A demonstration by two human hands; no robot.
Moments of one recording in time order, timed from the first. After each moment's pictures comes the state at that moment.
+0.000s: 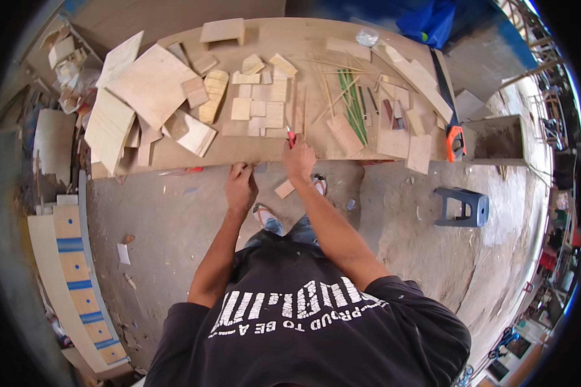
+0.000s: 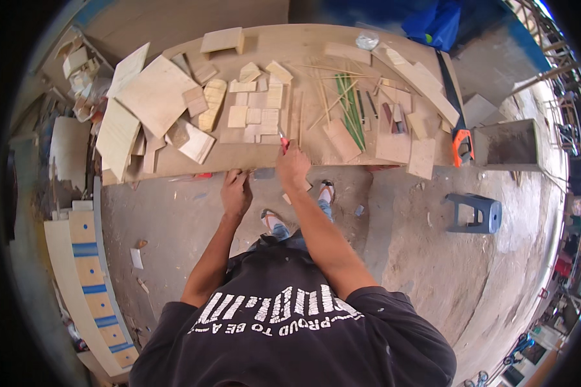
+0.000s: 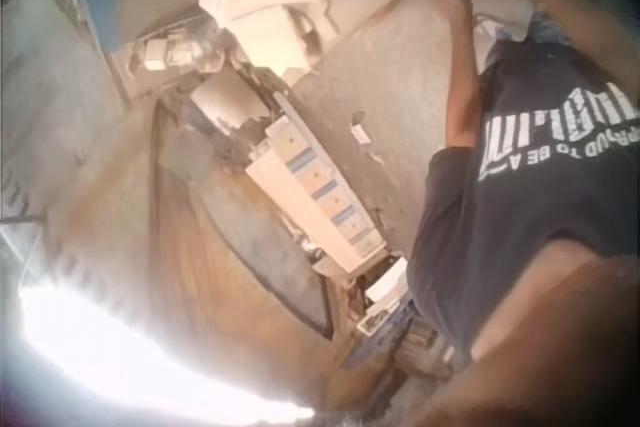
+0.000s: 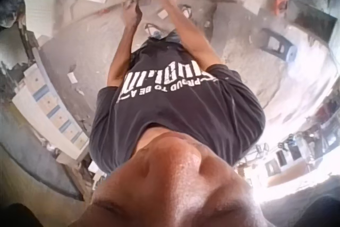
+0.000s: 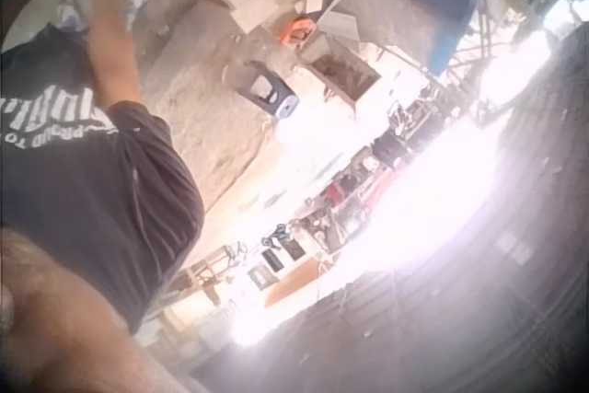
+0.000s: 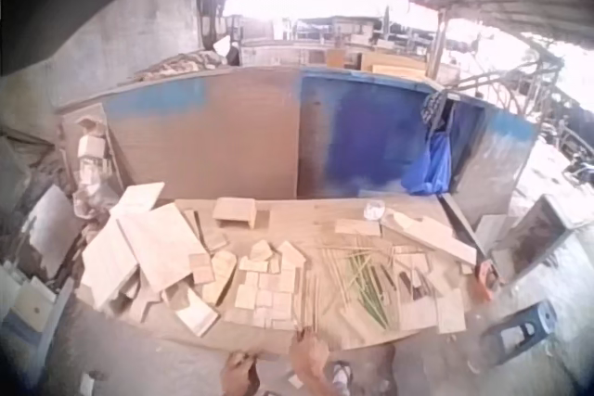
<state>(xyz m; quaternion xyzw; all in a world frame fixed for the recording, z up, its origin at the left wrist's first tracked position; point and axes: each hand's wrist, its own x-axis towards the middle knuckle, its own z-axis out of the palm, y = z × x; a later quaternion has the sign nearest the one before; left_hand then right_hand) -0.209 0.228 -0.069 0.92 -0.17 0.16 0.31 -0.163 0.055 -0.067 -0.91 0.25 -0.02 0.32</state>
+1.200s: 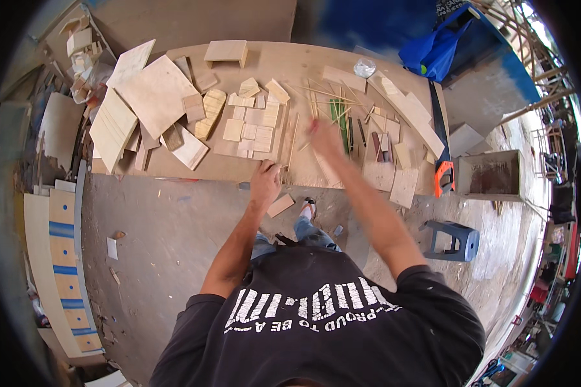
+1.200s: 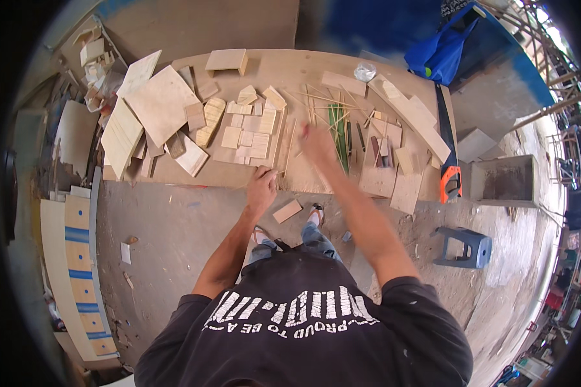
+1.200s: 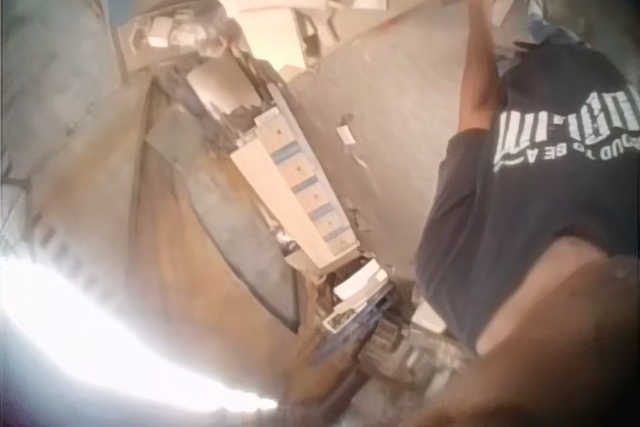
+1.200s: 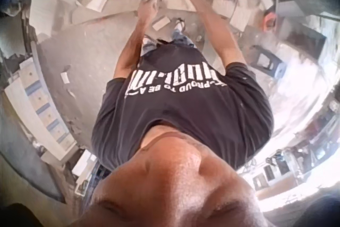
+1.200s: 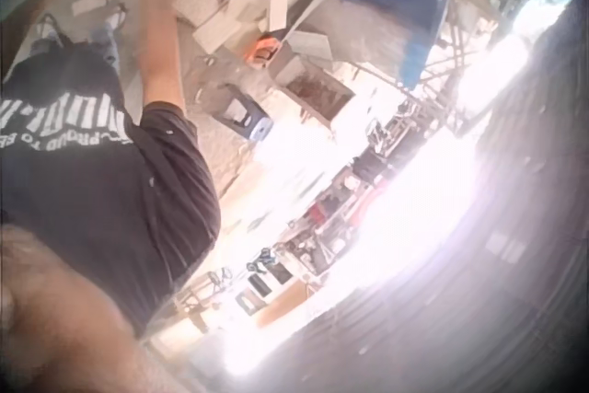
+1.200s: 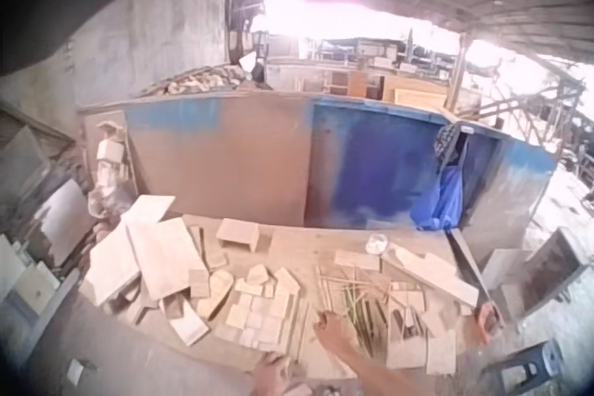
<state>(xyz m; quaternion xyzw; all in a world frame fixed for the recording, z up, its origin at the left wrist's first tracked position) -0.170 0.122 -0.088 0.91 -0.12 0.12 0.37 -0.061 -0.072 -0.009 -0.95 0.06 0.01 0.31</state>
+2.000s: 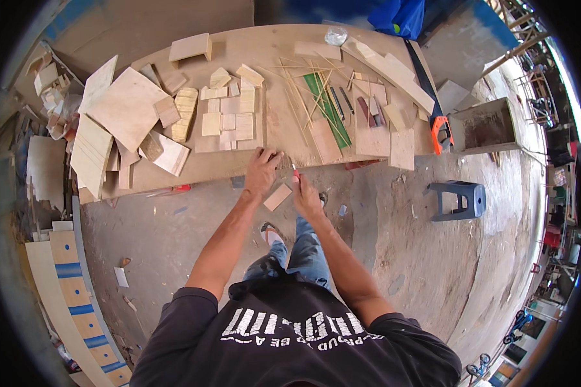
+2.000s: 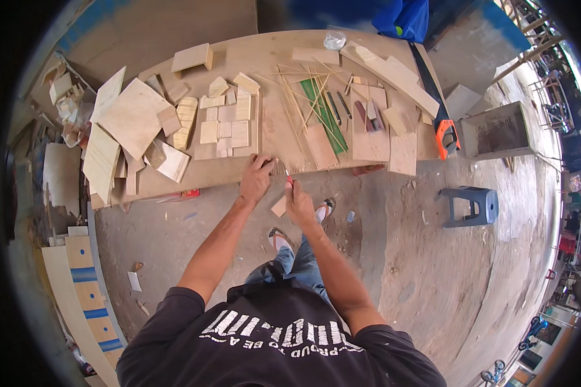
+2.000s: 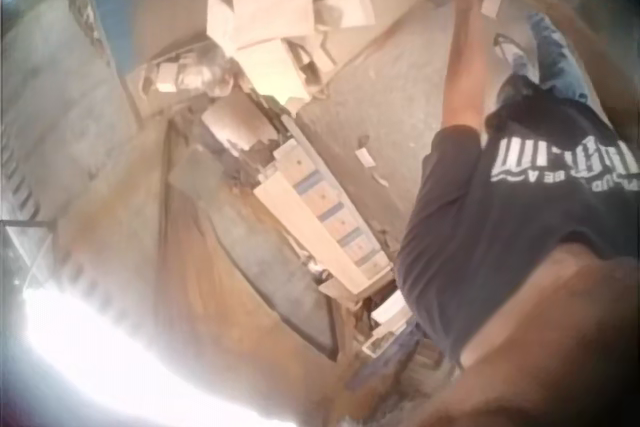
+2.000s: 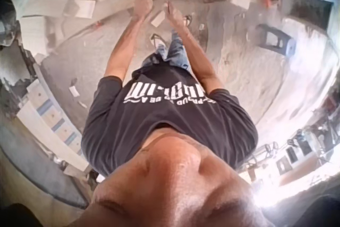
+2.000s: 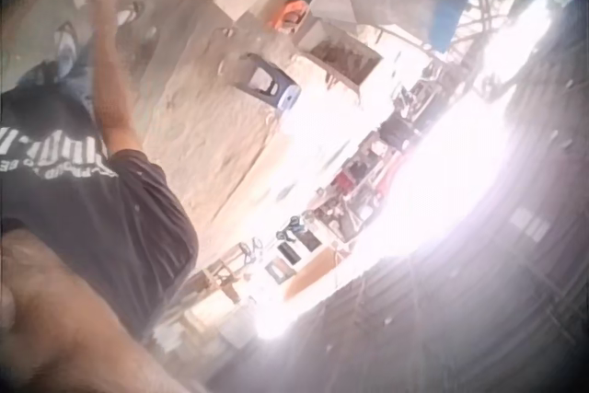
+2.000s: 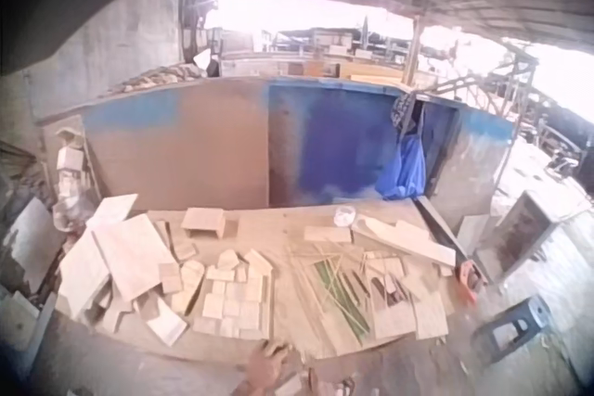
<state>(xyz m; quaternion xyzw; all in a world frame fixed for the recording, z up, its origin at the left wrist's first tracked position) -0.157 0.115 -0.097 0.88 -0.32 0.11 0.34 -0.267 -0.021 -0.110 -0.87 0.10 -0.12 0.47</state>
